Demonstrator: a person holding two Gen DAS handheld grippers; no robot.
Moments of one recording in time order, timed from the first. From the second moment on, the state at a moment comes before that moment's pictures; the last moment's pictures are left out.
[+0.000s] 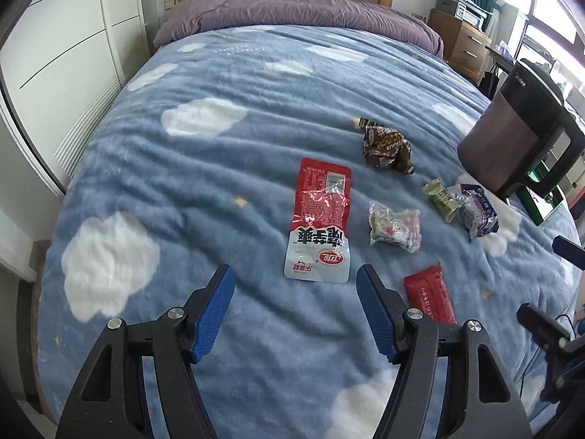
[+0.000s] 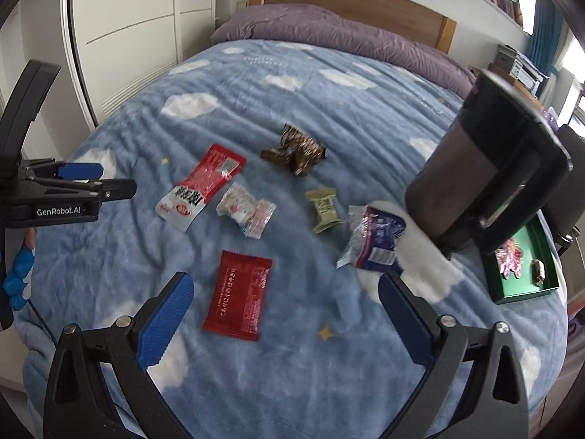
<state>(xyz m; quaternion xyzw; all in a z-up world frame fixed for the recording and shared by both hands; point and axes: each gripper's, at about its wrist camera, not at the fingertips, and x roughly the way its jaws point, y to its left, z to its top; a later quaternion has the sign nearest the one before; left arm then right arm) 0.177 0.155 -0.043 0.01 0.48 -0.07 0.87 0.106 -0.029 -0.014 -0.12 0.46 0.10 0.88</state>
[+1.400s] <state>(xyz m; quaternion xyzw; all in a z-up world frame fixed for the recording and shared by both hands) 0.273 0.100 -0.134 0.07 0.55 -0.08 0.83 0.173 -0.009 -0.148 -0.06 0.60 0.12 0.79</state>
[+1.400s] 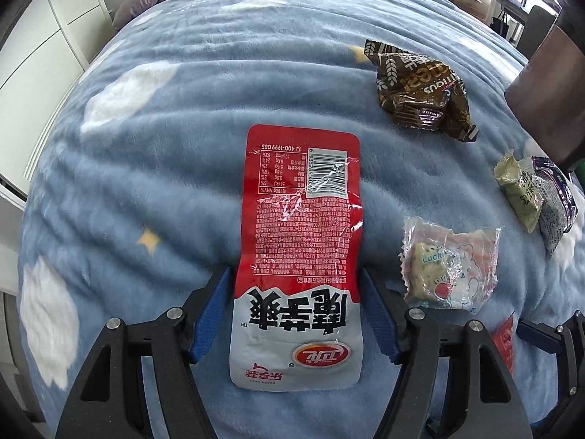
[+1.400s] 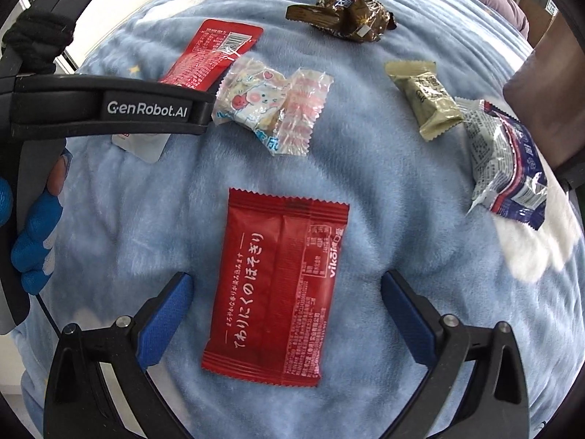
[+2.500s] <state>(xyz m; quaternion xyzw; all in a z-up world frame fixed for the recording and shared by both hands) 0.235 0.112 -0.112 0.03 0.52 -0.05 0.85 0.164 -0.043 -0.079 -0.06 0.55 0.15 0.82</state>
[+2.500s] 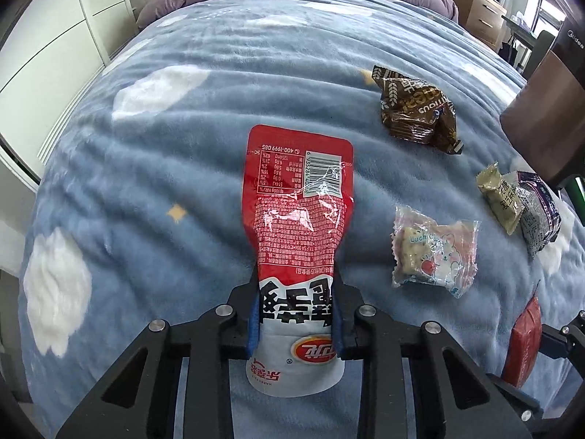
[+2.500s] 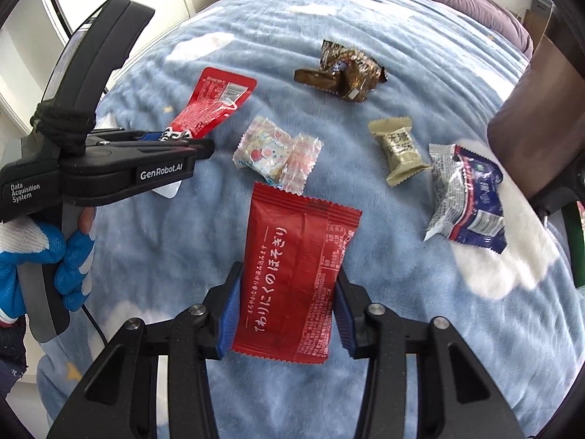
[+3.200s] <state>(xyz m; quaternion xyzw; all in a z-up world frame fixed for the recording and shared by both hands) 0.163 0.126 -0.070 -0.03 0.50 -0.04 0.86 0.111 -0.066 -0.021 -0.05 0.51 0.12 0.85</state>
